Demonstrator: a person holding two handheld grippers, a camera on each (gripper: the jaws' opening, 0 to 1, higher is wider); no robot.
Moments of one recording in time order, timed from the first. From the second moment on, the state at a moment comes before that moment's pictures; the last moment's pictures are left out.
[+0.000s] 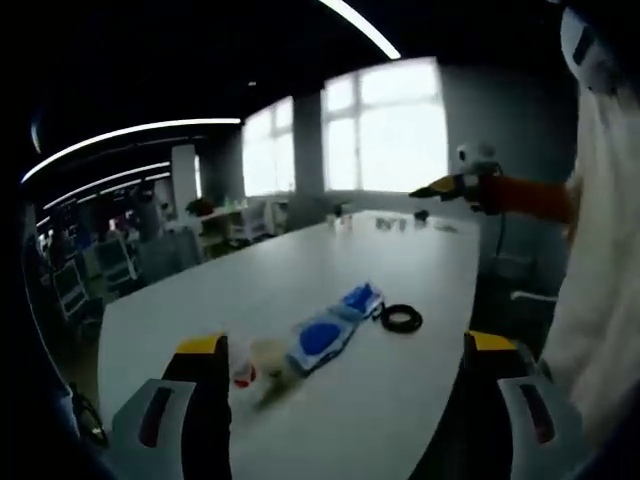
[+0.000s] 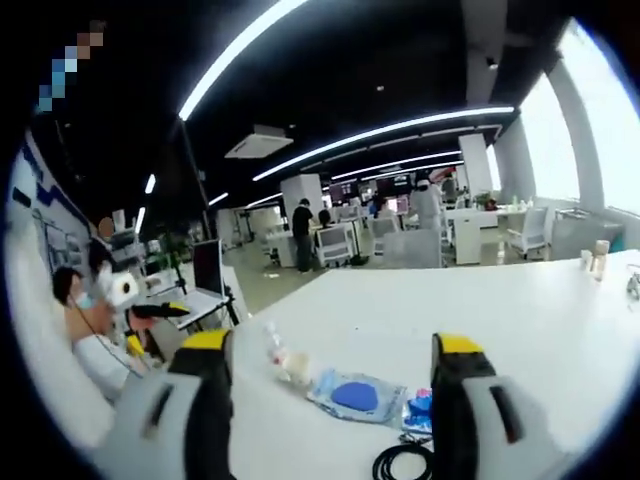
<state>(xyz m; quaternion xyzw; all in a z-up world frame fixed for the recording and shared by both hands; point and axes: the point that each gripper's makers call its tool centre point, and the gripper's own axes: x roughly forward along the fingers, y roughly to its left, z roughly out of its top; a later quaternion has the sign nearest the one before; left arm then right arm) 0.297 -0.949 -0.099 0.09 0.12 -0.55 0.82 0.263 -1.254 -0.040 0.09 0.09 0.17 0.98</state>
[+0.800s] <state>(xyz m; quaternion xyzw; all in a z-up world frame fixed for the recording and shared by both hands) 0.240 -0.959 -0.166 0.04 0.15 -0.55 0.82 0.157 -1.259 -0.165 0.03 0.14 0.14 0.98</state>
